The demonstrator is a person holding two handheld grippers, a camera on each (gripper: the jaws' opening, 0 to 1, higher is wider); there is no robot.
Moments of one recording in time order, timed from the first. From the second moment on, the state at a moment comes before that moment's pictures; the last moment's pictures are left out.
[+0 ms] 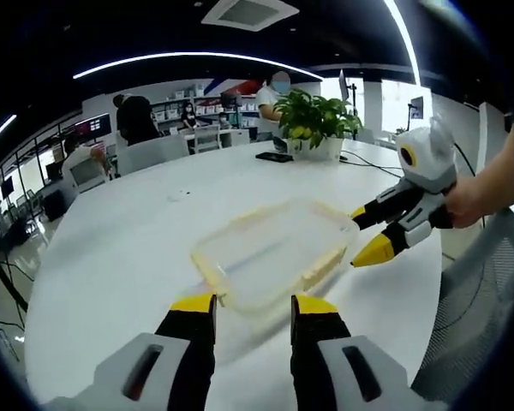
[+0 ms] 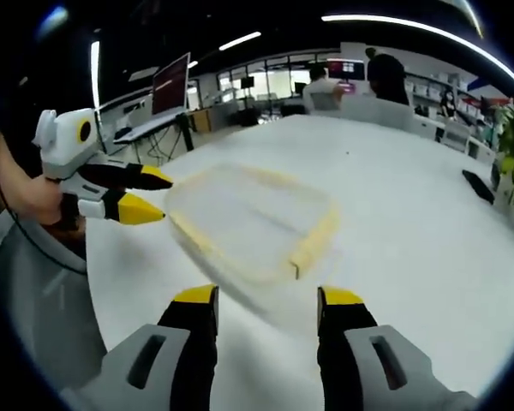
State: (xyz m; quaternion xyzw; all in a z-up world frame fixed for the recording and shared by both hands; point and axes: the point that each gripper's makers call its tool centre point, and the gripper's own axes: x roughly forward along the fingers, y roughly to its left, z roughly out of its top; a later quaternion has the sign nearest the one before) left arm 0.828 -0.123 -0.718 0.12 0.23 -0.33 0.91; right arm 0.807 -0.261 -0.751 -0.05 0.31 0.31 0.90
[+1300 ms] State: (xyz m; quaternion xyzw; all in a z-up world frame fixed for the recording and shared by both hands) left arm 0.835 -0.092 -0.747 0.17 0.26 -0.33 0.89; right arm 0.823 -0.225 -0.757 -0.09 0.30 0.34 0.89
